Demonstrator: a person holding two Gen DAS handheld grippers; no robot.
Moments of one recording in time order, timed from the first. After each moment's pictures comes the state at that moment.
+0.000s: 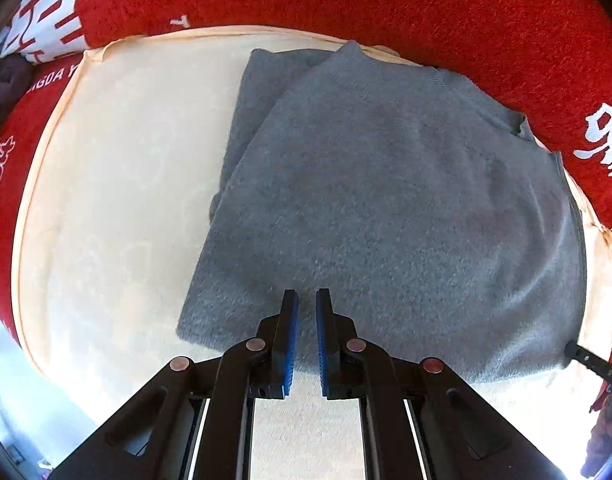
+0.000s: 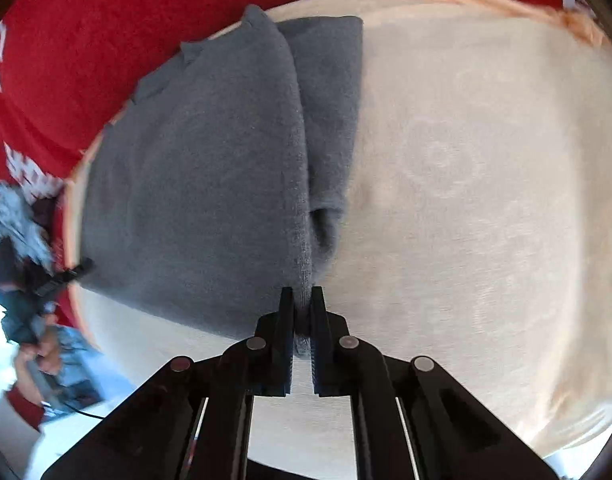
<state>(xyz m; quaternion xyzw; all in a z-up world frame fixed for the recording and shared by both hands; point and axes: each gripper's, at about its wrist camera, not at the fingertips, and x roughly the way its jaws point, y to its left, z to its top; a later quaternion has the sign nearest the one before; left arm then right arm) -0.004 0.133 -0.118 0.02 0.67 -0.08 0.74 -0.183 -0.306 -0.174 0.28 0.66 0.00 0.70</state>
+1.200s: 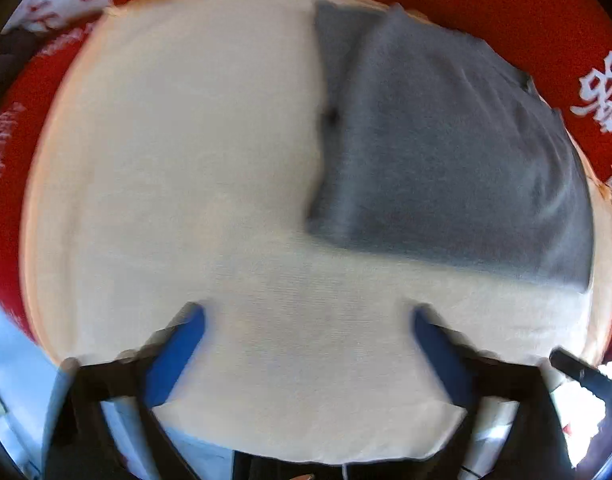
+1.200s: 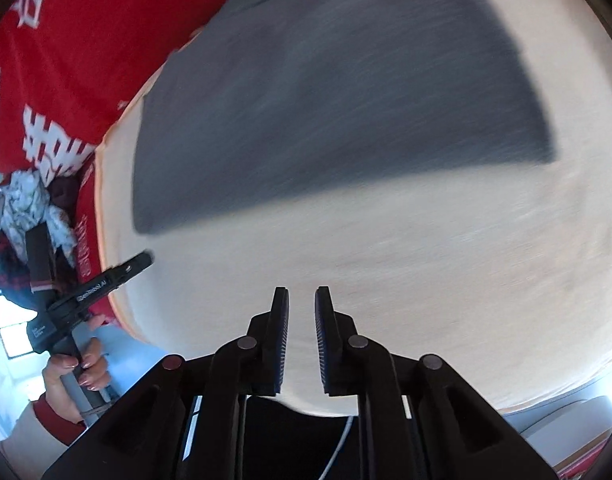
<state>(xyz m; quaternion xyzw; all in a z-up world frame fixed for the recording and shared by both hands) -0.006 0.192 -0.139 0.04 0.69 -0.11 0.72 -0.184 -0.102 -0.144 0.36 0.65 0.02 0.67</state>
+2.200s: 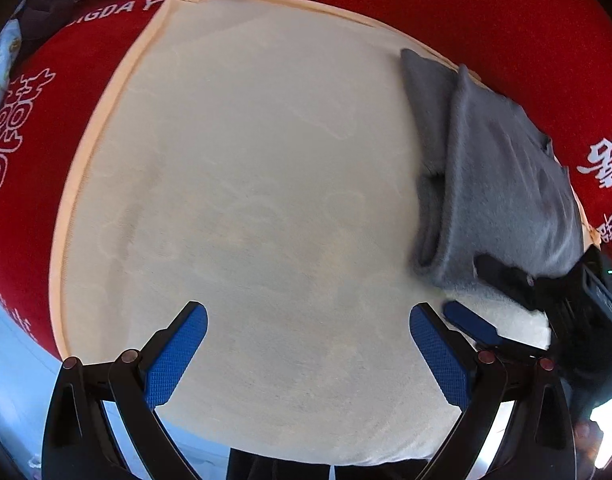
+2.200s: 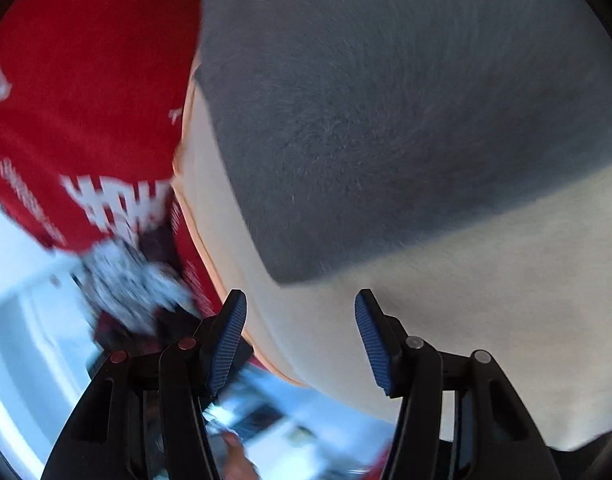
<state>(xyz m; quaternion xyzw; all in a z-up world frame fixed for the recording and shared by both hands) 0.034 0.266 -0.154 -0.03 0.69 -0.11 0.72 -0.101 0.017 -0.219 0.64 0.53 0.06 0.55</state>
